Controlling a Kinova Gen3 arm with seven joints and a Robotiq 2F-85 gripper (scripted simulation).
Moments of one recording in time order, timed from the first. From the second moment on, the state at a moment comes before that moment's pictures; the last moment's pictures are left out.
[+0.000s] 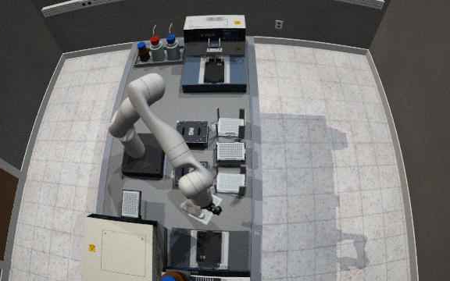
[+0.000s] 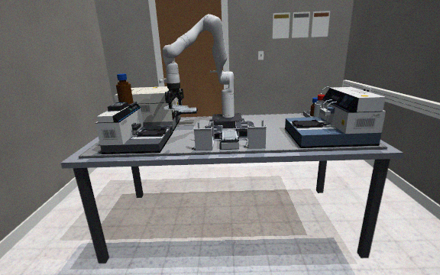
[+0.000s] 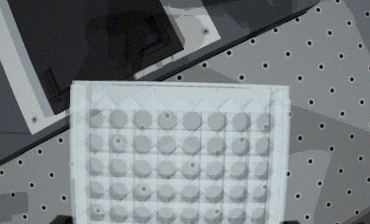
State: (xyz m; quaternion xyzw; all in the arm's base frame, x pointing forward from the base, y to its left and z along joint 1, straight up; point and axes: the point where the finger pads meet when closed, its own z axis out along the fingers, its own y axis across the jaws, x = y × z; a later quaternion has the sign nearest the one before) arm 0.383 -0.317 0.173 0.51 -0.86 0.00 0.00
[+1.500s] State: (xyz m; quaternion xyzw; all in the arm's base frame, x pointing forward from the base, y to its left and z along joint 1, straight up) arm 0.392 -0.442 0.175 0.67 -0.74 0.00 0.00
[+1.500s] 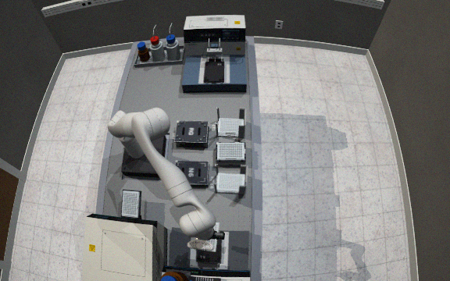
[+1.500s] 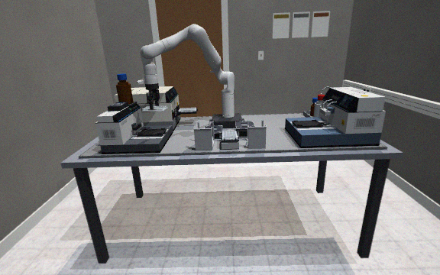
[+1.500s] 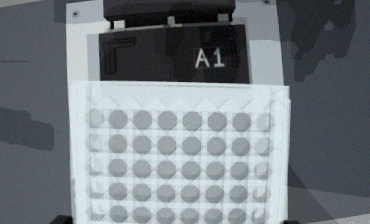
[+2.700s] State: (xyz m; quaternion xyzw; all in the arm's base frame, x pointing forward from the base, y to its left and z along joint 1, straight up) arm 0.390 -0.478 0.172 0.70 -0.71 0.00 0.00
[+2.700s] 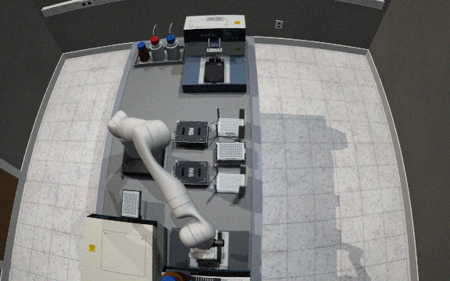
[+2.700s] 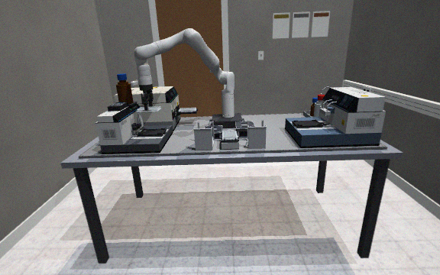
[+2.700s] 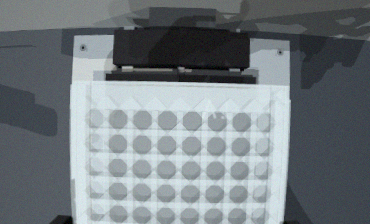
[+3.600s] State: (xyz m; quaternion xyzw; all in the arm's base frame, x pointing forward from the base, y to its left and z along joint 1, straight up) arm 0.391 -0.478 0.139 0.70 -0.71 0.00 0.00
